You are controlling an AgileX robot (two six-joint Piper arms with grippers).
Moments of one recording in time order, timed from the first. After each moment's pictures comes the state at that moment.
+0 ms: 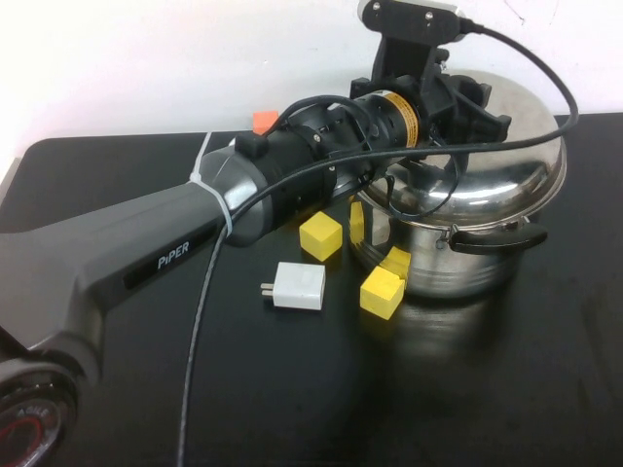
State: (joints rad) right arm -0.09 -0.01 0.02 -0.01 0.42 0.08; left arm -0.68 2.03 -1.72 0.77 -0.02 -0.92
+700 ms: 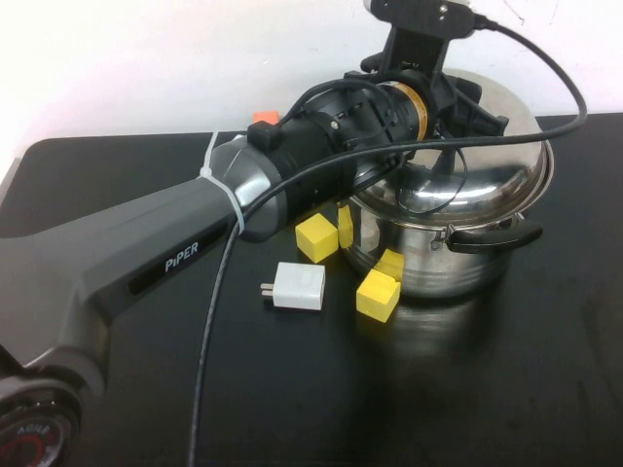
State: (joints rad) right arm -0.09 -0.01 0.02 -0.01 0.42 0.08; left arm -0.72 2.02 -1.78 0.75 0.21 -0.82
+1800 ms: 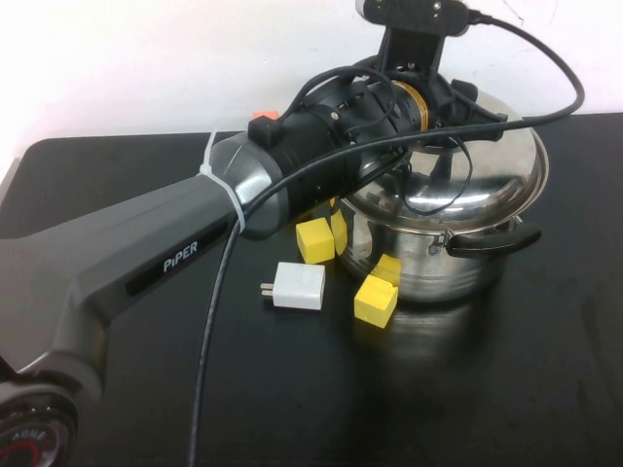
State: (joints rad) right arm -0.09 -0.01 0.02 -0.01 0.42 0.08; left arm -0.73 2.02 -1.79 0.64 0.30 -0.81
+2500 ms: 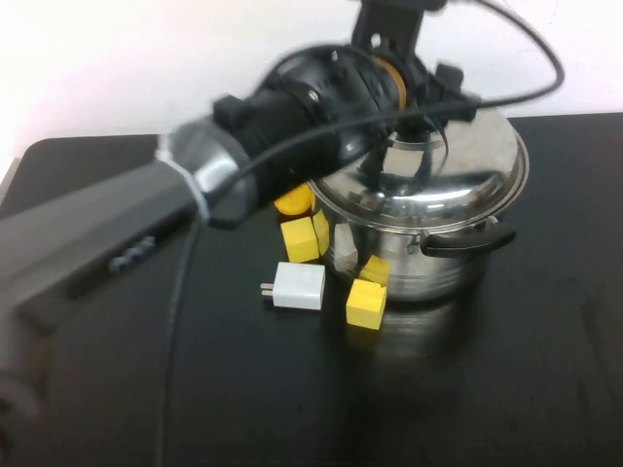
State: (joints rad) right arm -0.09 -0.01 0.02 -0.01 0.42 0.08; left arm -0.73 1.92 -1.77 0.76 0.41 -0.85
